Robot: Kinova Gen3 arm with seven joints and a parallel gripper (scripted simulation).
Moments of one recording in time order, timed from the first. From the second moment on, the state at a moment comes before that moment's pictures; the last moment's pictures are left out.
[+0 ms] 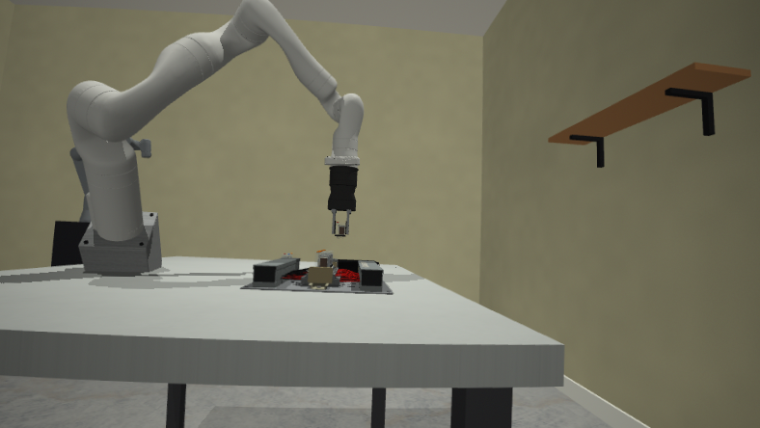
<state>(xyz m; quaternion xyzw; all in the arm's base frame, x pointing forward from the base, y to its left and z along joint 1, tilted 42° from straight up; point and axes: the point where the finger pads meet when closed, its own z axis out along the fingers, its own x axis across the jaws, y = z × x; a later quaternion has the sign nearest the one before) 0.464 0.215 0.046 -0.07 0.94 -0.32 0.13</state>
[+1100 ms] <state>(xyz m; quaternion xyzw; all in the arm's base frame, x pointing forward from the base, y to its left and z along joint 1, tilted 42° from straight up) 0.483 0.293 -0.027 -0.07 0.93 -0.32 0.13</state>
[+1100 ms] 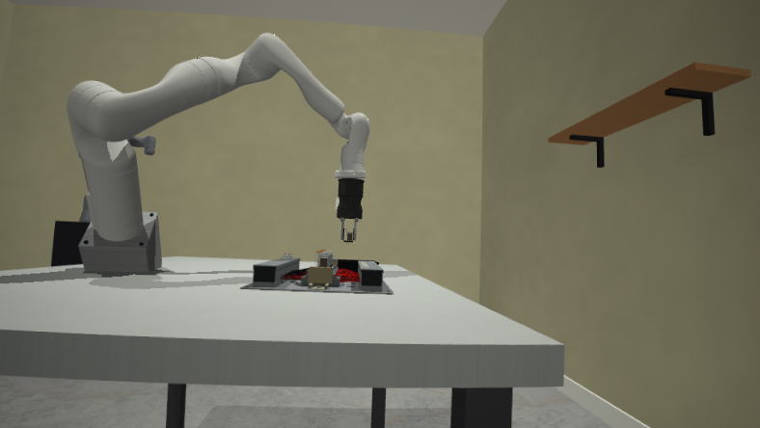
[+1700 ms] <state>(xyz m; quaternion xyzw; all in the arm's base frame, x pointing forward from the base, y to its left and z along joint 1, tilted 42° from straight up) 0.493 0.308 -0.054 -0.07 0.93 -0.33 0.13</state>
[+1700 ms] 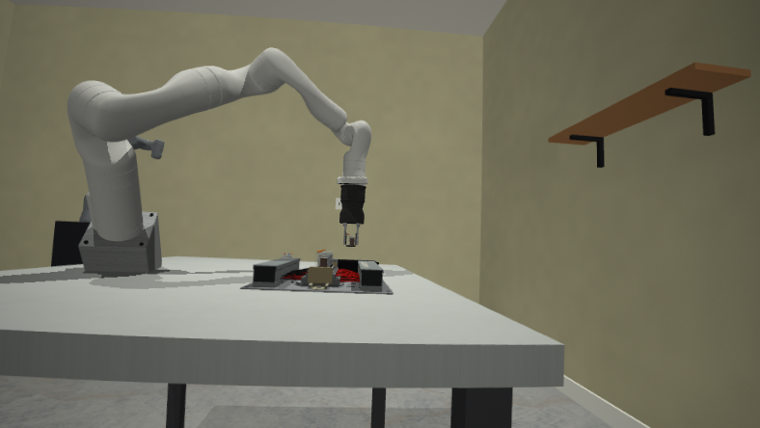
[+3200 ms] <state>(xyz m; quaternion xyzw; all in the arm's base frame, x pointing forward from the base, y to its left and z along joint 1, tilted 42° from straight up) 0.492 0.299 -0.050 -0.07 0.93 -0.33 0.13</state>
